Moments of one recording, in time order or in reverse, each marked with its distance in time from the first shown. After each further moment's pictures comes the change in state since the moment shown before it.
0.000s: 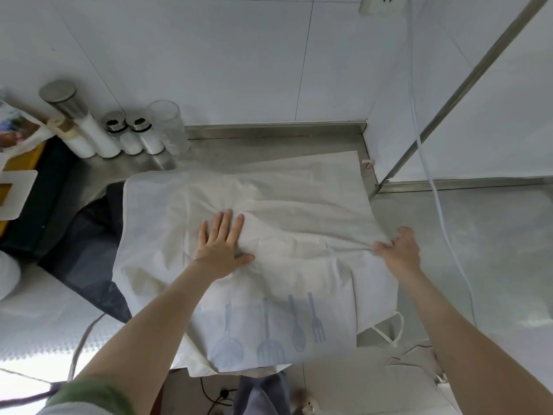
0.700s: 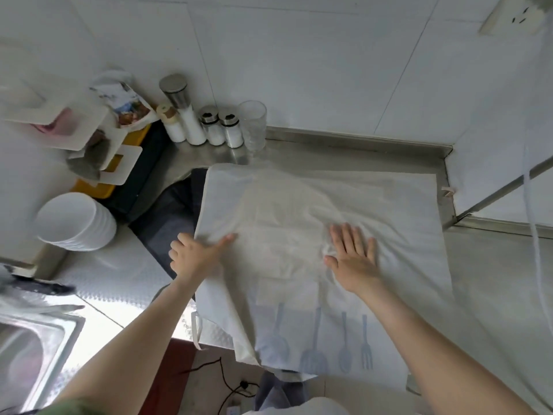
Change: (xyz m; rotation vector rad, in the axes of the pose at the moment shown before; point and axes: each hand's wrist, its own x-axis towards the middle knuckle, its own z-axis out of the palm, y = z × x) left_hand -0.076 -0.098 -0.013 -0.706 0.276 -1.027; right_hand -0.080 -0.101 0.137 -0.883 -0.339 -0.763
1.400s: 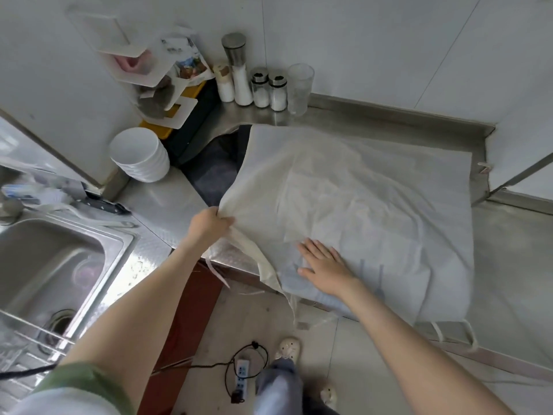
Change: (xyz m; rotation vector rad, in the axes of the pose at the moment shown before) left_hand -0.028 -0.105 -0.038 -0.156 -0.232 0.214; right_hand -0.105 -0.090 0.055 0.086 -0.263 -0.415
